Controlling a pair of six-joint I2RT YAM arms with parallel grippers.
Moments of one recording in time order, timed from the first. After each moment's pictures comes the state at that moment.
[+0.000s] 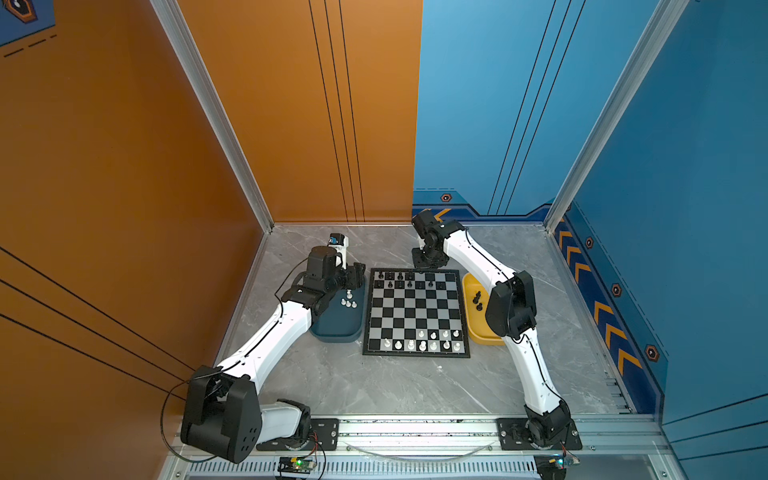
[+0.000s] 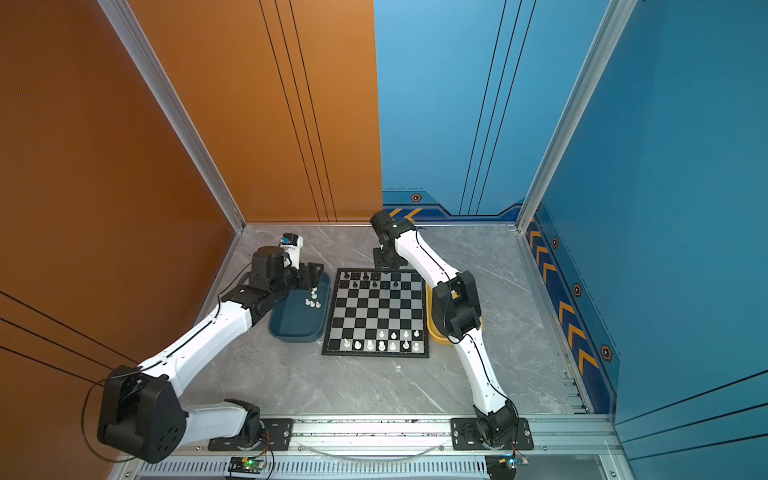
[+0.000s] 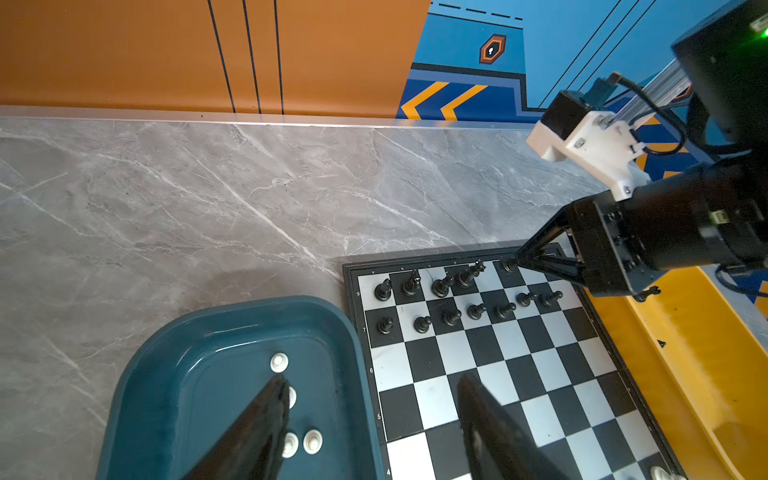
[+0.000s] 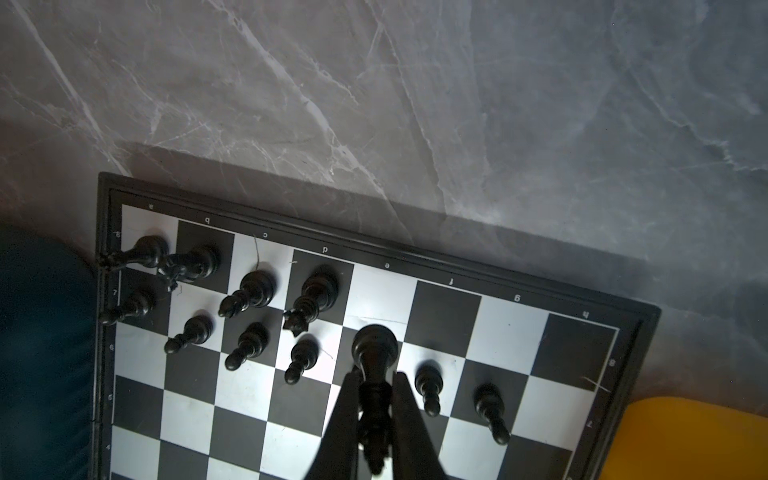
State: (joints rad) left arm -0.27 1.29 0.93 -0.17 0.08 -0.23; right arm 0.52 2.39 2.30 -1.15 0.00 0.36
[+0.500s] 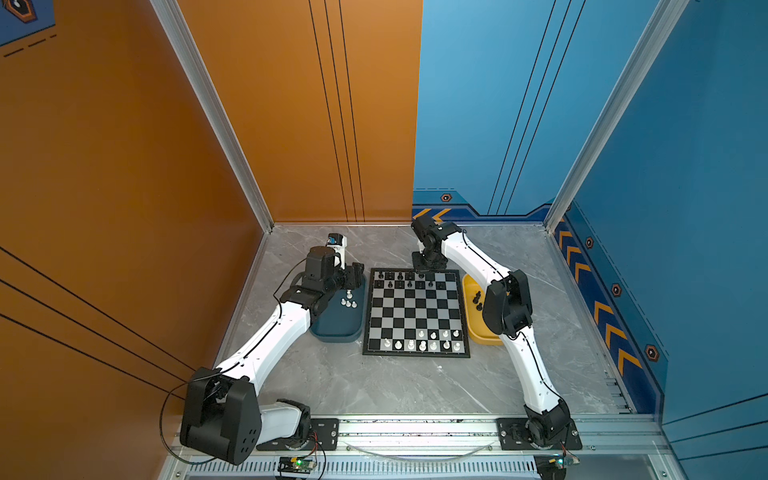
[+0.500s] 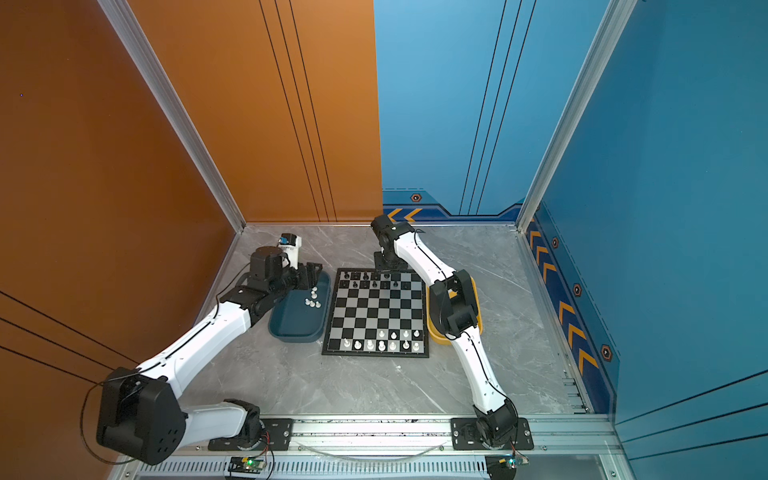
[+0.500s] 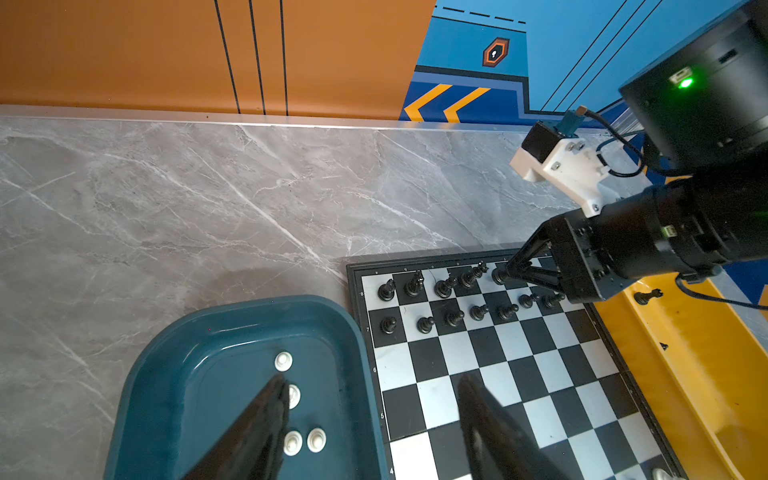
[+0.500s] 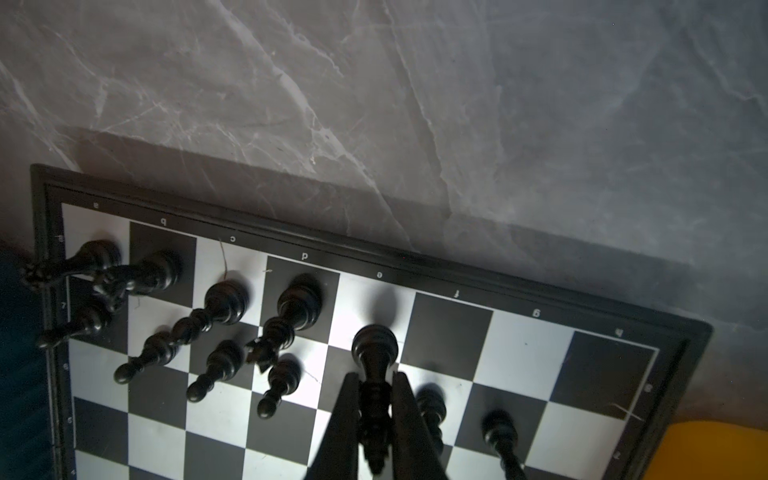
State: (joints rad) left arm -0.27 1.29 0.92 -0.17 0.08 -0.23; right arm 0.51 2.43 2.31 -1.15 -0.01 0.36
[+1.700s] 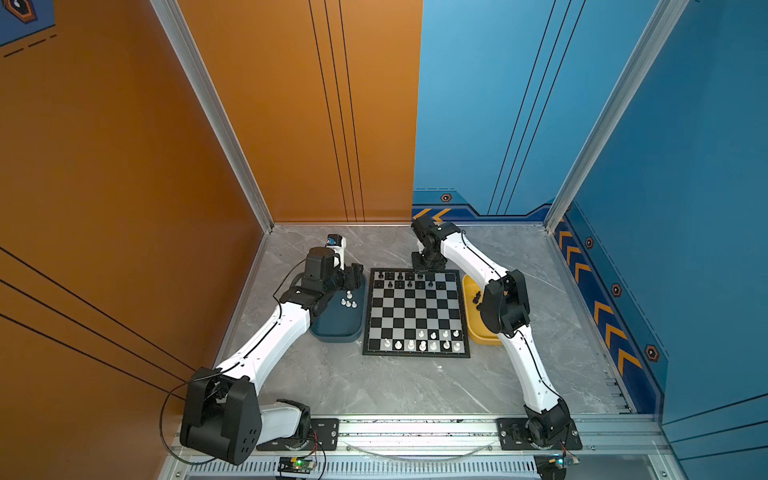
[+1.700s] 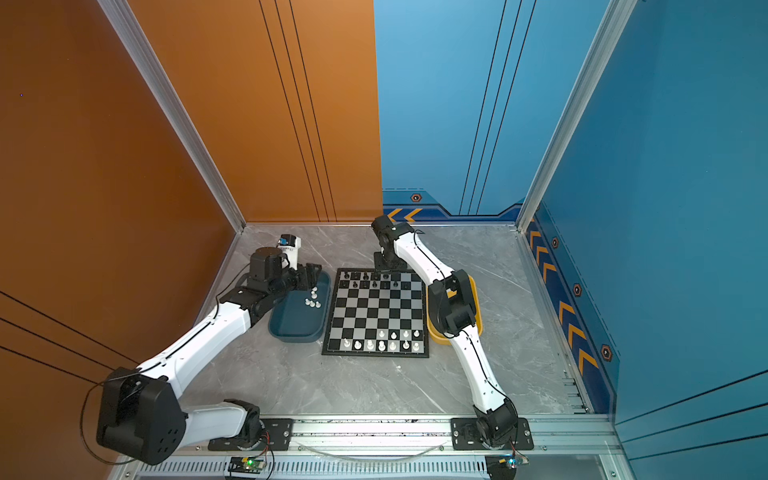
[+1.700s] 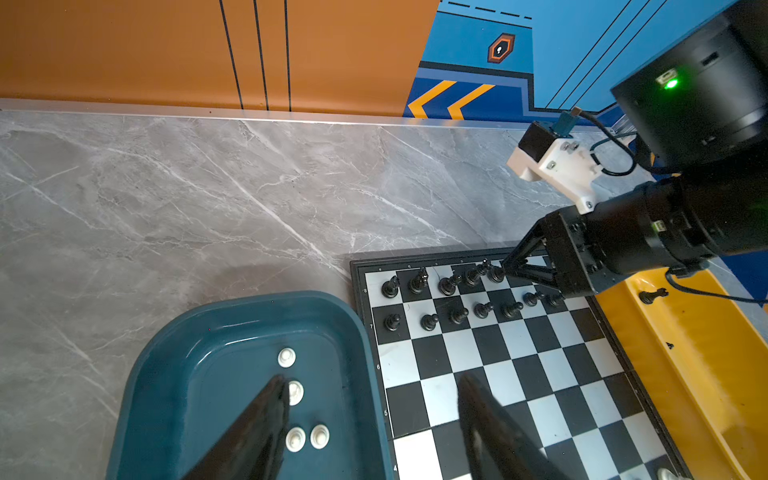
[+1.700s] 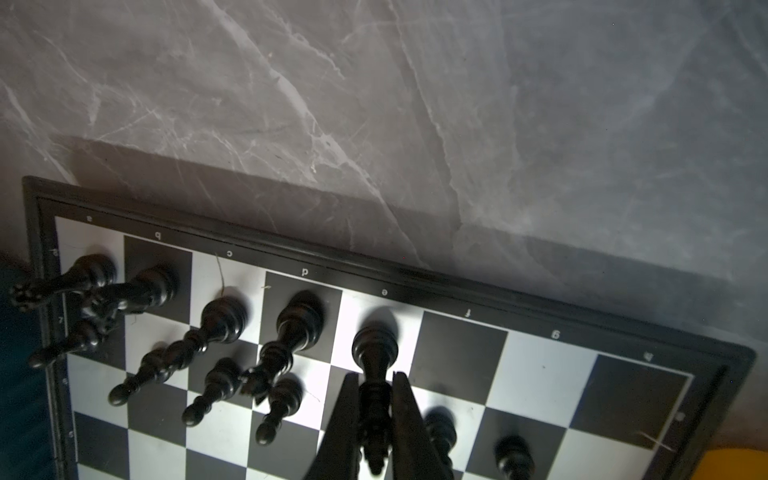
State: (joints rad) left arm -0.26 1.29 0.92 -0.17 0.08 -0.23; right arm 0.51 2.47 2.34 -1.15 -0.04 0.37
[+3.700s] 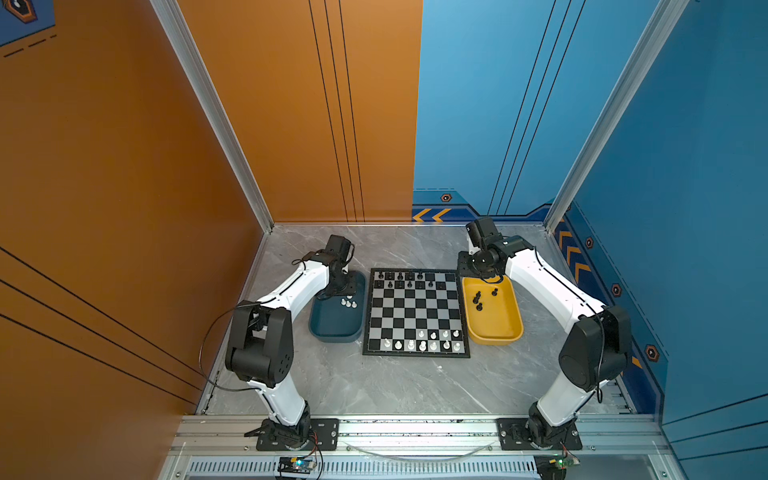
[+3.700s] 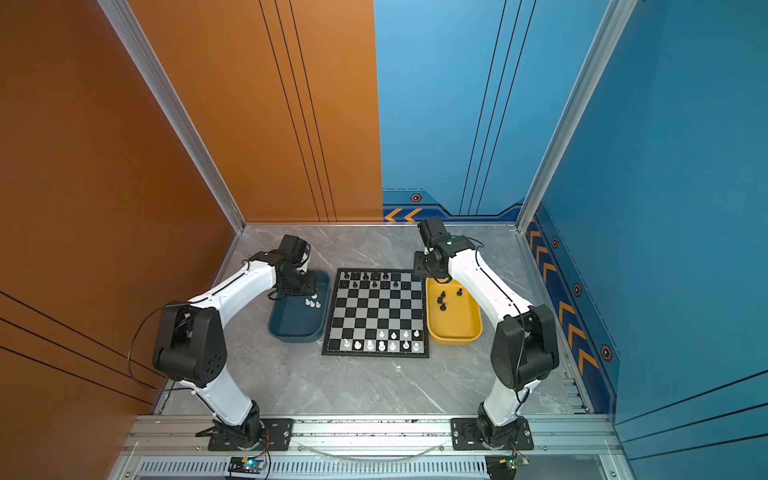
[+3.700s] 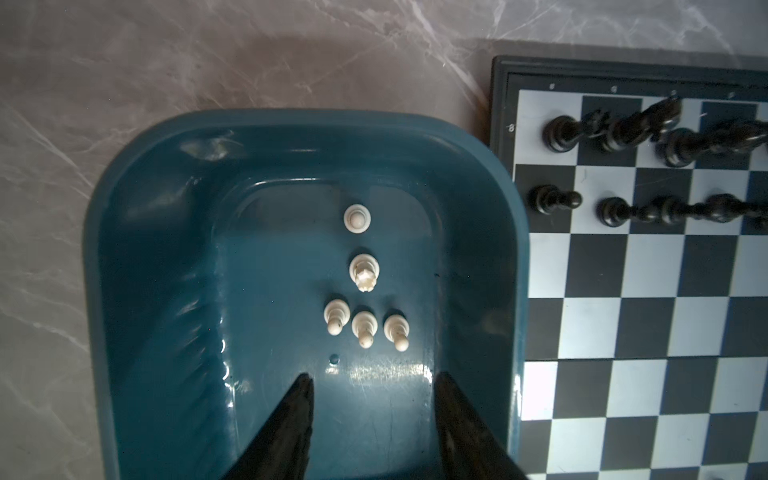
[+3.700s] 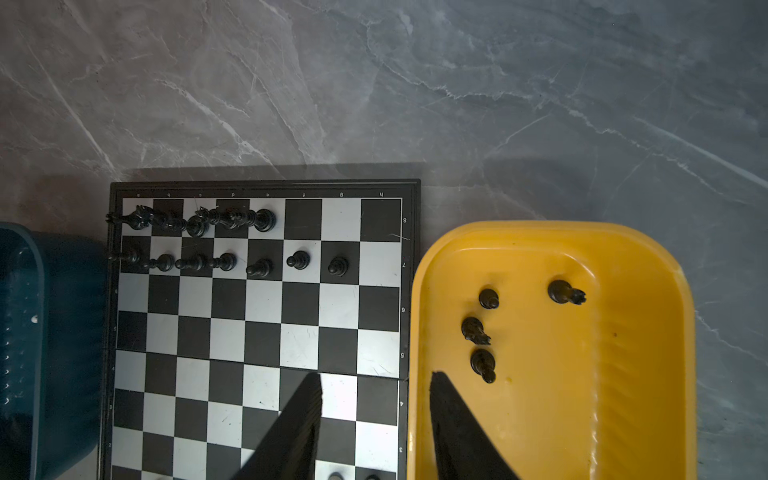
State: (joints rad) left arm -0.23 1.74 1.29 -0.78 -0.01 -0.26; right arm 0.37 1.71 1.52 -0.85 0.04 0.41
